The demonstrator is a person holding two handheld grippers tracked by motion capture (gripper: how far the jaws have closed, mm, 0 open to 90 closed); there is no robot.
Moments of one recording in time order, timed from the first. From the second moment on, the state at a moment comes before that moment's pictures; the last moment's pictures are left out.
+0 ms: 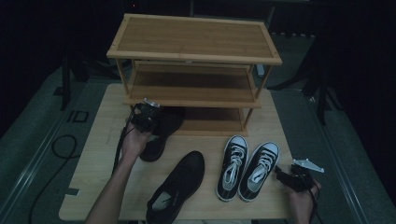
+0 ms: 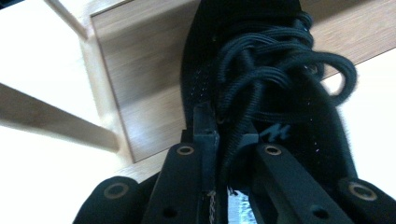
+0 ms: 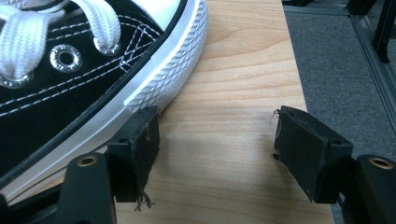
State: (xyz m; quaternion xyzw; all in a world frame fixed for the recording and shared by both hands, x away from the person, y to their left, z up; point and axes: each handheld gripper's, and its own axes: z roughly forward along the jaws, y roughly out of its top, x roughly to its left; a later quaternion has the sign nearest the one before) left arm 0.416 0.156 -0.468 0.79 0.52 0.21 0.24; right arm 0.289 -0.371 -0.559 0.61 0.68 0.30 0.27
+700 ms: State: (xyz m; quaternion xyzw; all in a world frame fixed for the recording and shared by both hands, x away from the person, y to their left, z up) left arm 0.384 0.160 -0.442 0.82 0.47 0.21 0.26; right arm 0.289 -0.371 -0.559 0.61 0.68 0.31 0.27
